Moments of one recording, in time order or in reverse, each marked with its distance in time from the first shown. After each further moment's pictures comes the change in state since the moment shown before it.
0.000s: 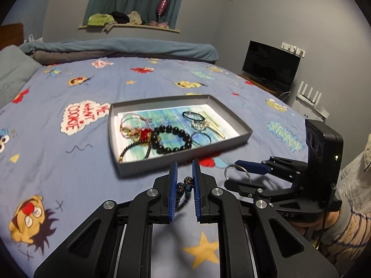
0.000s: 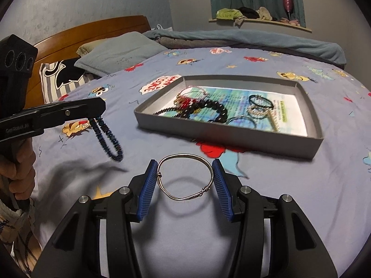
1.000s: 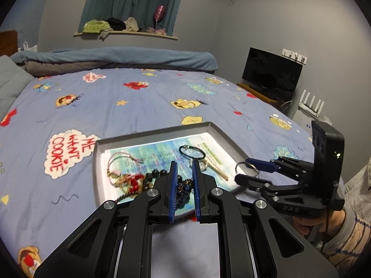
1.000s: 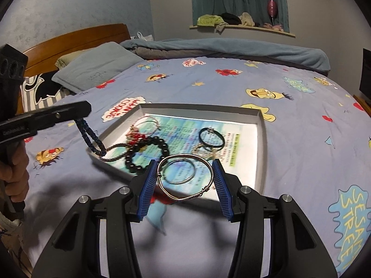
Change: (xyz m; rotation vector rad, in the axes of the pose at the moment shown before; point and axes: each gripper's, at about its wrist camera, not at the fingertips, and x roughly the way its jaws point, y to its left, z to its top) left arm 0.054 -0.004 0.071 0.011 -0.036 -0.011; right arm 0.010 -0.076 0.056 0.024 -0.012 -0.109
